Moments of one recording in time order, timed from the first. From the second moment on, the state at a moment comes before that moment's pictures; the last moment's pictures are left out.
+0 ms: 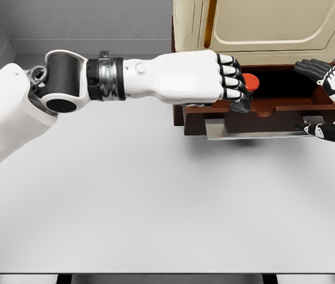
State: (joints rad) left arm -1.03 0.43 -0.87 -1.61 -0.49 -0.61 -0.33; right arm 0.02 -0.85 0.03 -1.77 0.16 -0.61 -0.03
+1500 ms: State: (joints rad) left arm -0.97 0.52 -0.71 -1.65 -0.43 -0.61 -0.36; right arm 0.02 -0.85 0.03 -1.77 0.13 -0.61 -0.03
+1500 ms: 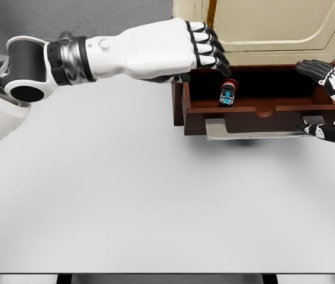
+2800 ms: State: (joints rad) left arm -0.74 0.95 -0.68 -1.49 -0.25 -0.61 -0.36; right arm -0.34 -0.77 0.43 -1.77 0.12 -0.61 0.08
